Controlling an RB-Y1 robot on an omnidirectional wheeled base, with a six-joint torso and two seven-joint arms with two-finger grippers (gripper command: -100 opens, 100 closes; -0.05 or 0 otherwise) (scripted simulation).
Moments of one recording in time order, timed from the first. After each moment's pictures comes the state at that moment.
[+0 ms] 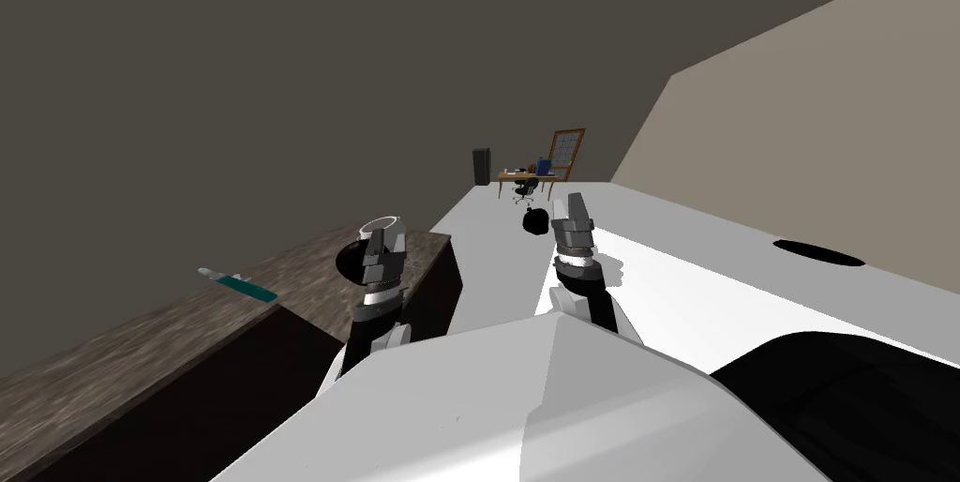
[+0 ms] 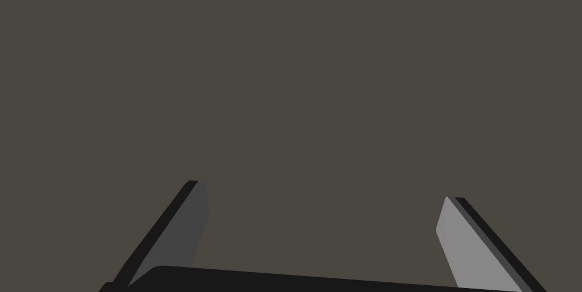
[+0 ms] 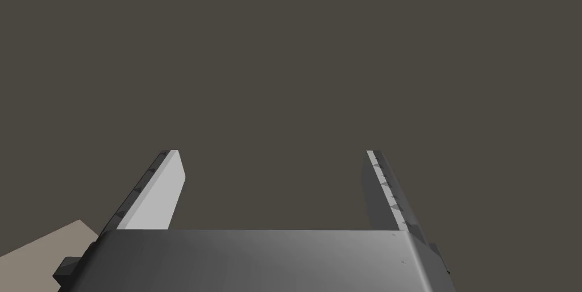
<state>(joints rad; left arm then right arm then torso) 0.51 0.04 -0.07 -2.23 -0.11 -0.56 0.04 0.49 0.01 -0.03 -2.35 0.10 -0.64 0.17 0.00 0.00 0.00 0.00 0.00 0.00</state>
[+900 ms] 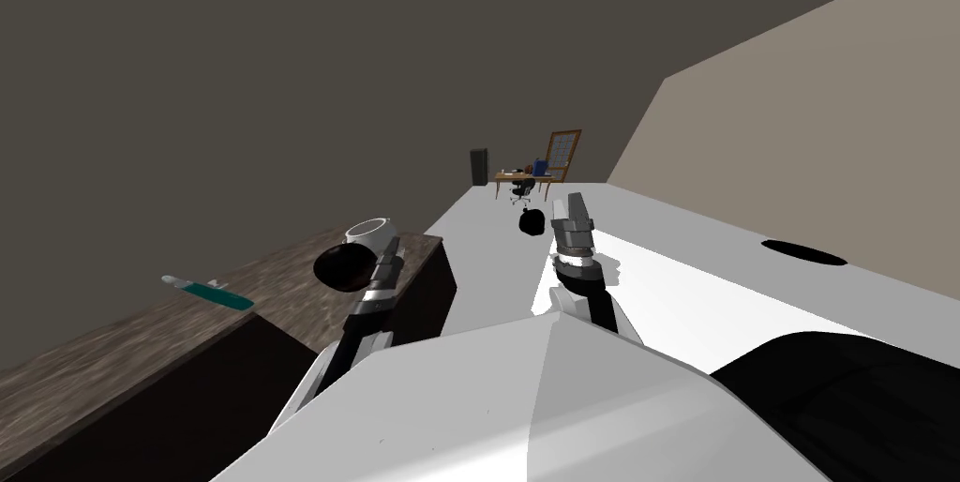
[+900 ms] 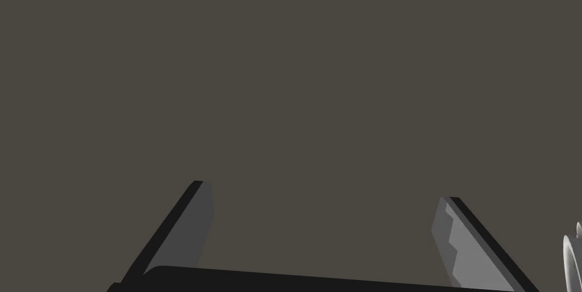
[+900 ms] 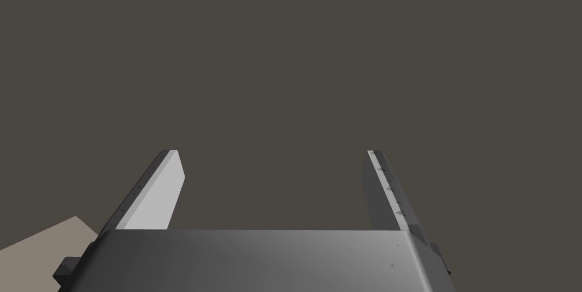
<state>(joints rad) 0.48 0.24 0.01 -2.12 -0.09 -0.36 -0.03 0.49 0.01 -0.03 -2.35 0.10 -0.64 0.17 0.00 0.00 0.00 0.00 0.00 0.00</state>
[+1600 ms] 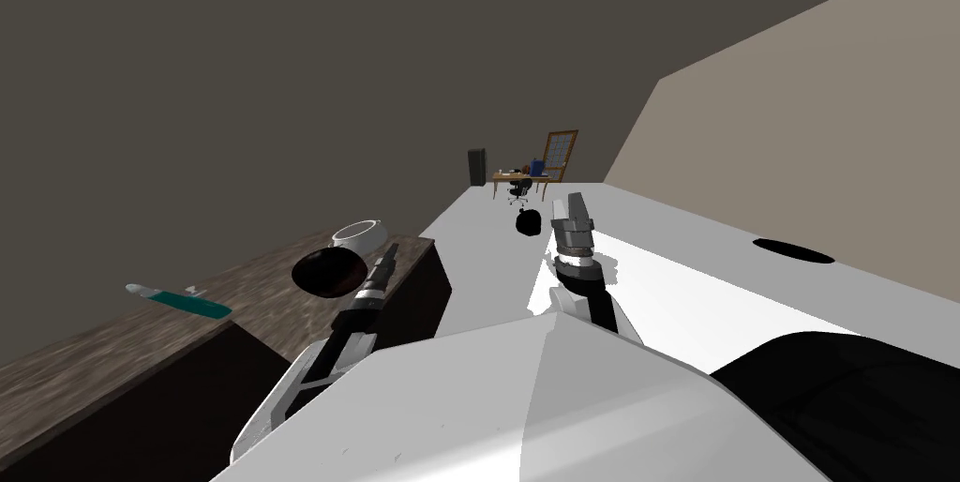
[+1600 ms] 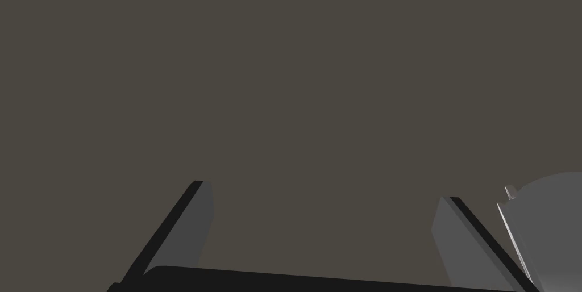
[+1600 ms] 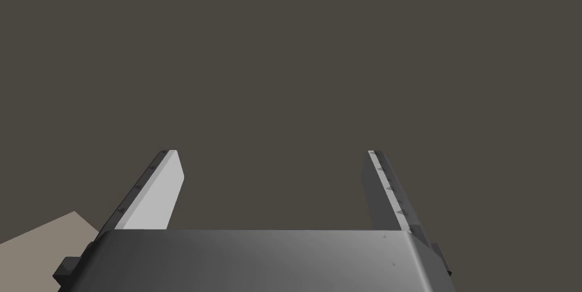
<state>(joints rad) 0.45 0.38 0.08 -2.02 -0.07 -0.19 -0.09 0.49 0.01 -0.03 -2.35 0.10 -0.64 0.17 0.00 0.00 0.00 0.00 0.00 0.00</state>
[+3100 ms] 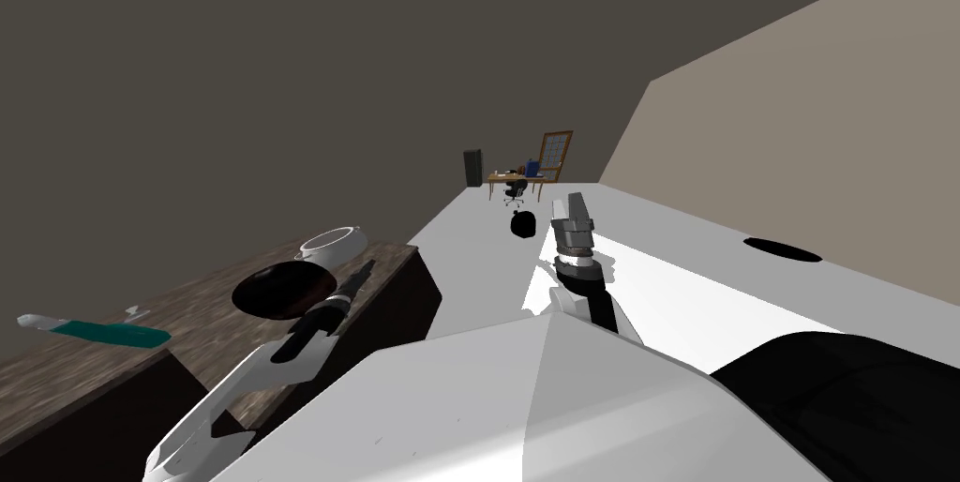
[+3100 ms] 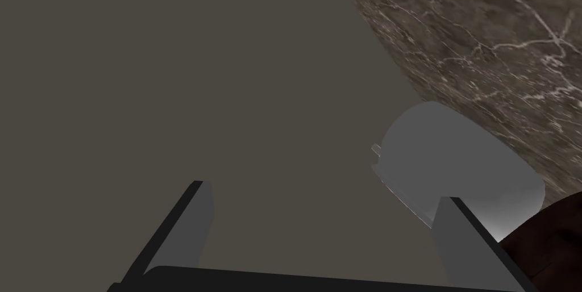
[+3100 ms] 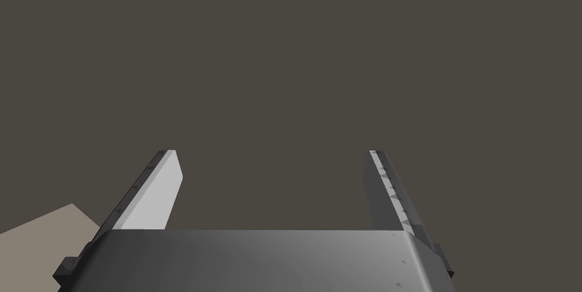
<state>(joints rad) 0.40 0.64 0.19 -1.82 0.01 0.19 -0.22 0.49 0.01 -0.03 -2.35 0.10 -0.64 0.17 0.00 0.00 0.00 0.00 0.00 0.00</state>
